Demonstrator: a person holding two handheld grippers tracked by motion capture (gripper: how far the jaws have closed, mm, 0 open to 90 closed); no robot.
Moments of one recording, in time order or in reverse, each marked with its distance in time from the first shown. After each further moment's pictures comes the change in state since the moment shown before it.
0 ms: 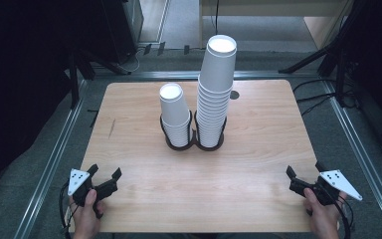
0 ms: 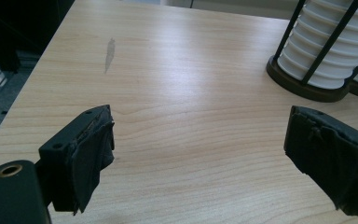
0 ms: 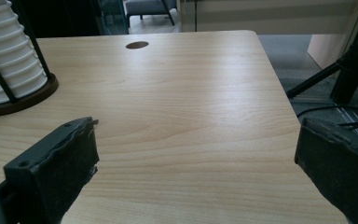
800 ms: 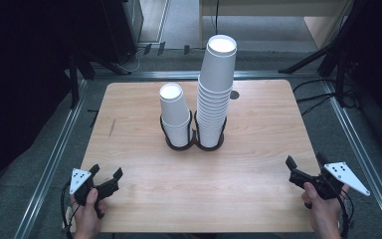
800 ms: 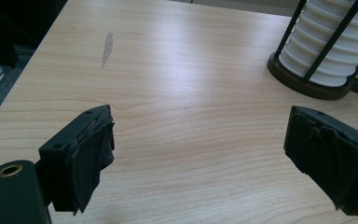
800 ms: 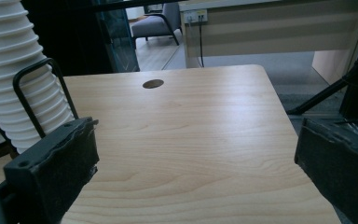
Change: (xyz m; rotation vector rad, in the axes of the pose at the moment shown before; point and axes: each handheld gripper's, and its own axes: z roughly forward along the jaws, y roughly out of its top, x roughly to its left) left arm -0.002 -0.002 0.004 0.015 0.000 -0.004; right arm 0.022 0.045 -0.009 -0.072 0.022 0.046
